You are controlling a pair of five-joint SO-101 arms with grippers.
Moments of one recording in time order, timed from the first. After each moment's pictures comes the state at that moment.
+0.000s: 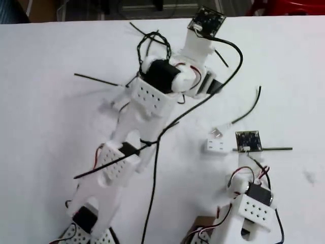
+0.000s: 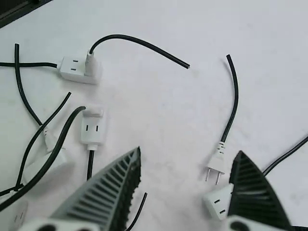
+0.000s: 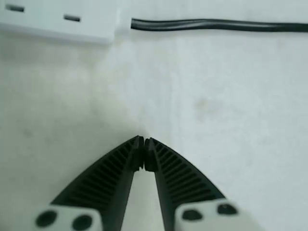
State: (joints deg) left arm 31.0 49.7 -93.2 102.5 5.1; right arm 24.1 -68.9 88.7 55.8 29.7
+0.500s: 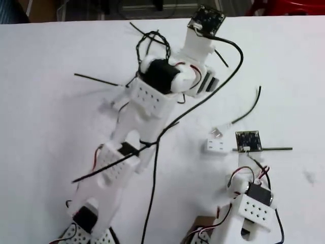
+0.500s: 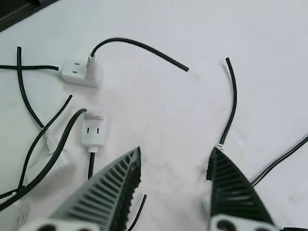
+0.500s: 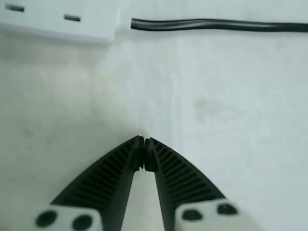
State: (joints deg) left arm 31.1 46.2 -93.2 102.5 5.1; right arm 24.1 -68.9 88.7 55.8 29.7
